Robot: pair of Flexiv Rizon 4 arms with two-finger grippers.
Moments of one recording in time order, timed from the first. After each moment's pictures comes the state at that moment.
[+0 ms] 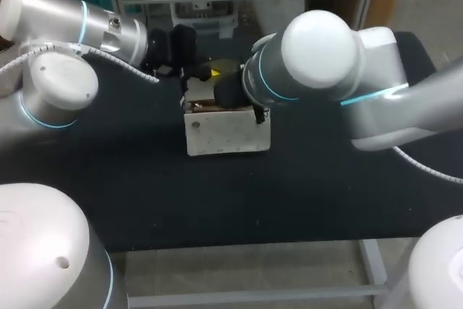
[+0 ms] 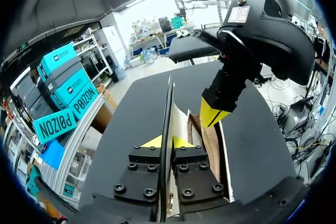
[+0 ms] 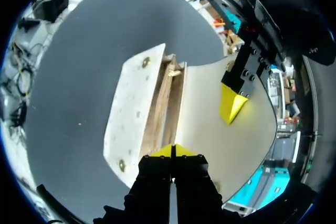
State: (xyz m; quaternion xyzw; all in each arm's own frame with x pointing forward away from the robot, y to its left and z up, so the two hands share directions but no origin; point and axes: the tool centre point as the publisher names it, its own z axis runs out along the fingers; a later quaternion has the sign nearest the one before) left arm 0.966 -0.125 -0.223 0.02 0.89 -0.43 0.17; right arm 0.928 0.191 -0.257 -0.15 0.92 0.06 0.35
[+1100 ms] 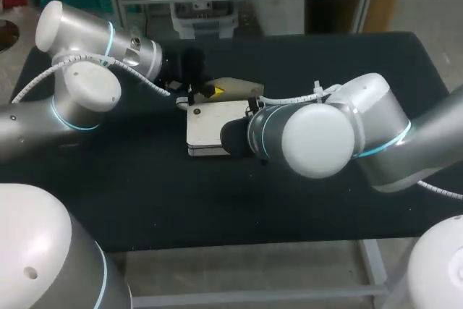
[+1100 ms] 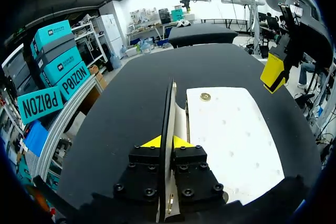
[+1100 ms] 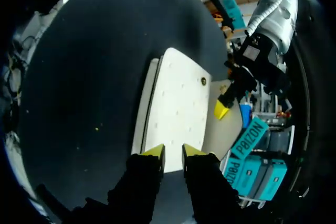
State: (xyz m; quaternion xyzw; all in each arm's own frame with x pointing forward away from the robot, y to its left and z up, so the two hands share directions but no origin) left arm 1.024 -0.127 -0.331 0.00 0.90 -0.42 0.14; right arm 0.888 0.177 -0.322 -0.13 0.91 0.04 0.39
